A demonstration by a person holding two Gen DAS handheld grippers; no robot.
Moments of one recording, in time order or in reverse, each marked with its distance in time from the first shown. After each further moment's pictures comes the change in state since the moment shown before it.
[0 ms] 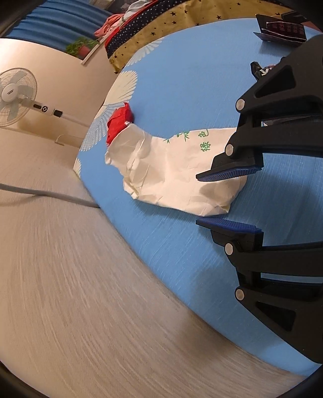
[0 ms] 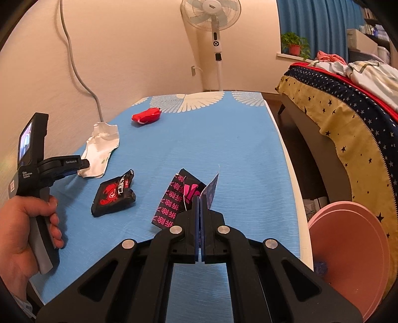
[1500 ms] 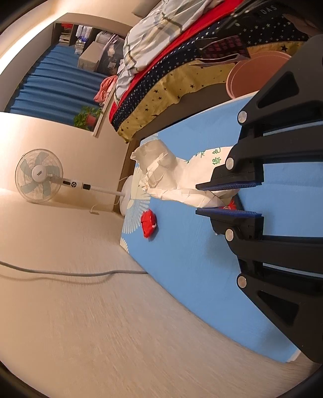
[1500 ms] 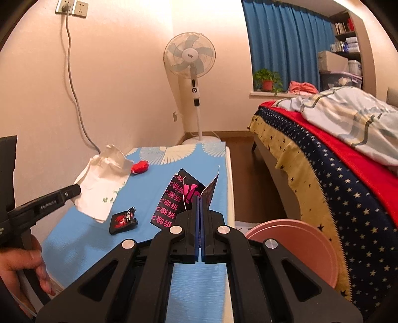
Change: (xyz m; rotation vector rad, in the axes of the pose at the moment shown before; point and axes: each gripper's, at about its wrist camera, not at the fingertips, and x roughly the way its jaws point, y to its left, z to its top) left arm -0.186 -0.071 -0.054 0.215 -0.207 -0.257; right arm -0.156 -0.041 0.005 0.053 -0.242 -0.090
